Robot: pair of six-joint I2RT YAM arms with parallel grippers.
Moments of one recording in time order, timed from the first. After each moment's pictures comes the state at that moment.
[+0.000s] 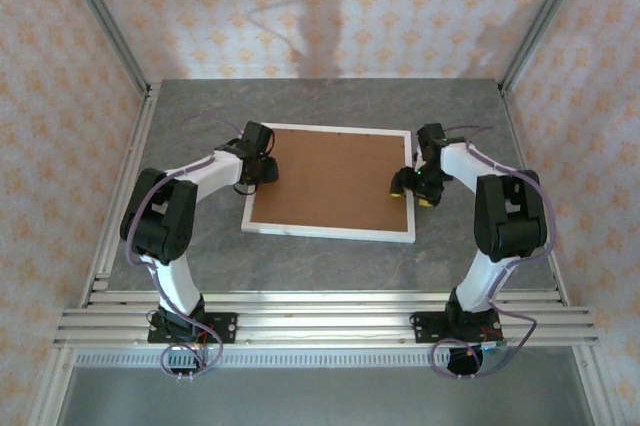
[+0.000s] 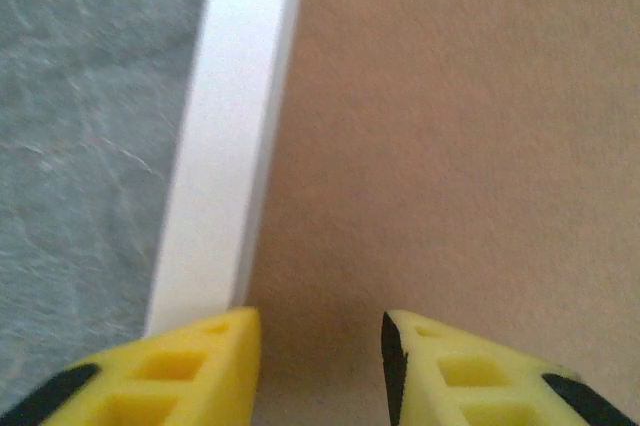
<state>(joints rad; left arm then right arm) -0.29 1.82 1.14 -0.42 -0.06 -0.49 0.13 1.77 1.15 -0.81 -0.23 0.36</state>
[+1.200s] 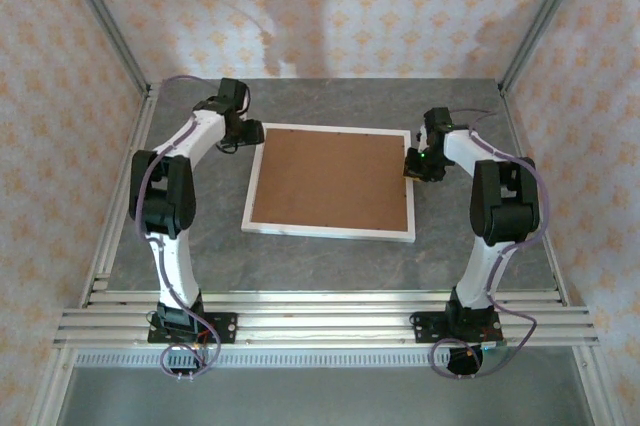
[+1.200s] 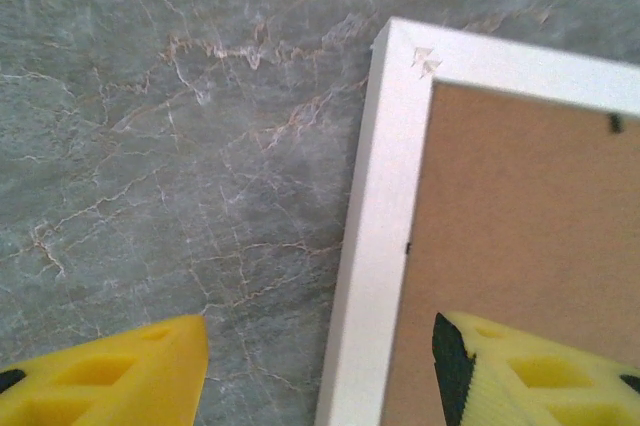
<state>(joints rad) -0.10 2.04 1.63 -0.72 -0.01 -0.28 0.08 1.91 1.31 -0.72 -0.24 0.29</state>
